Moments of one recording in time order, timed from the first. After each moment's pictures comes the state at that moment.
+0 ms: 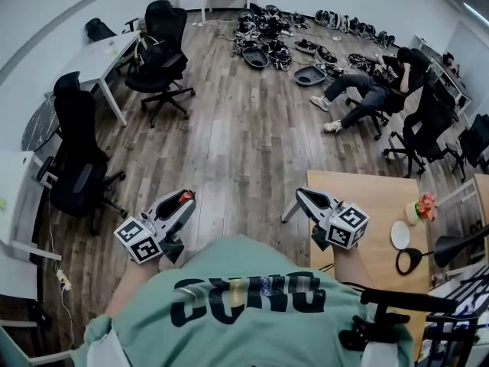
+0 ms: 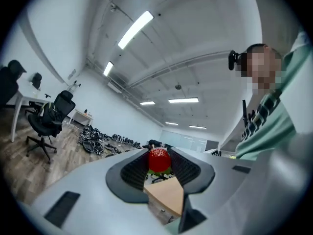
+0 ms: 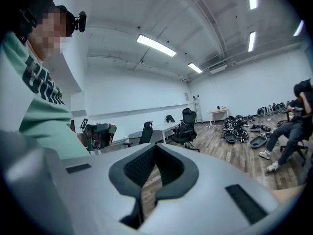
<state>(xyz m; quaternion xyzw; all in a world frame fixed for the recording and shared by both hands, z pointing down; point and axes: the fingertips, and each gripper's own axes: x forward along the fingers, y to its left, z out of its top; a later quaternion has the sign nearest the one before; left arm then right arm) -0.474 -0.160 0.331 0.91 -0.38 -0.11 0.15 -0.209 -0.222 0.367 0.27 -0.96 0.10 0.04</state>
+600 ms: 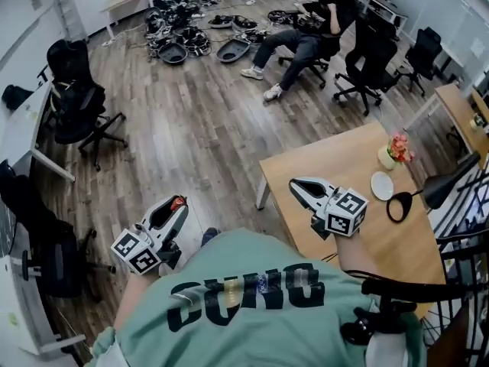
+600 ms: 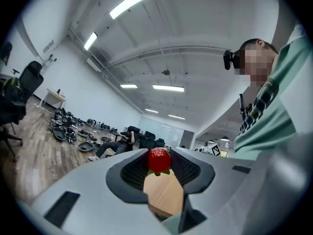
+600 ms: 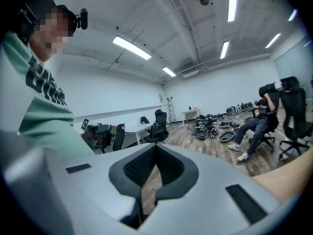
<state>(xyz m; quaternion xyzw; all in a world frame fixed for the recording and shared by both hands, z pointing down) -0.358 -0.334 0.352 0.95 -0.24 -0.06 0.18 -0.085 -0.310 0.388 0.41 -0.90 0.14 0.04</state>
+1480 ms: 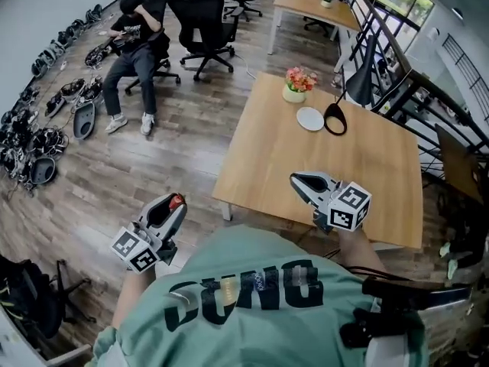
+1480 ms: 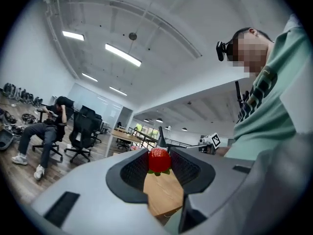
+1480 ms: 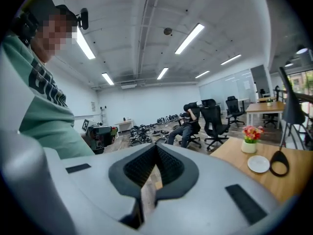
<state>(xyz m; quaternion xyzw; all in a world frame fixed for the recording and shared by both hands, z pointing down) -0.169 -0.535 0.363 0.96 0.21 0.02 0.15 -0.017 -0.304 0.374 0.77 -0.63 0.15 0.00</state>
